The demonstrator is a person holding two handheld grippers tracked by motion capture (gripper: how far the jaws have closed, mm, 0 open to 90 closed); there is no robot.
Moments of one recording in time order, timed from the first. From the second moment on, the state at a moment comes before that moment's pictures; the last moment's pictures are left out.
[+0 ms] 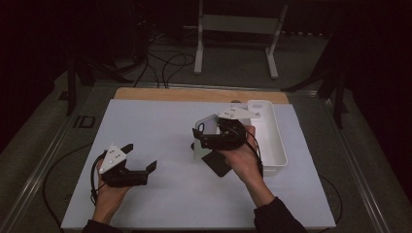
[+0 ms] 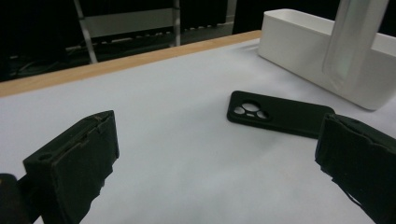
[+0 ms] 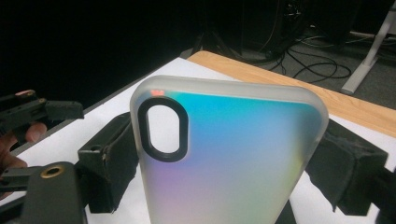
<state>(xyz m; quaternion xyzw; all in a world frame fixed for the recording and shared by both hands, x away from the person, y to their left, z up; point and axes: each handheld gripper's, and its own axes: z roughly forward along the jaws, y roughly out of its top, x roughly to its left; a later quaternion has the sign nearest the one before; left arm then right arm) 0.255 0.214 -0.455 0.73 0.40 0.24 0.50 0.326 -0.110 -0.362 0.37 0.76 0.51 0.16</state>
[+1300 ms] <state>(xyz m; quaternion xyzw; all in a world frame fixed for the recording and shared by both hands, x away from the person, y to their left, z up) 0.242 0.240 -0.477 0.72 0.43 0.27 0.48 0.361 -0.137 -0.349 0.40 0.74 0.50 0.21</state>
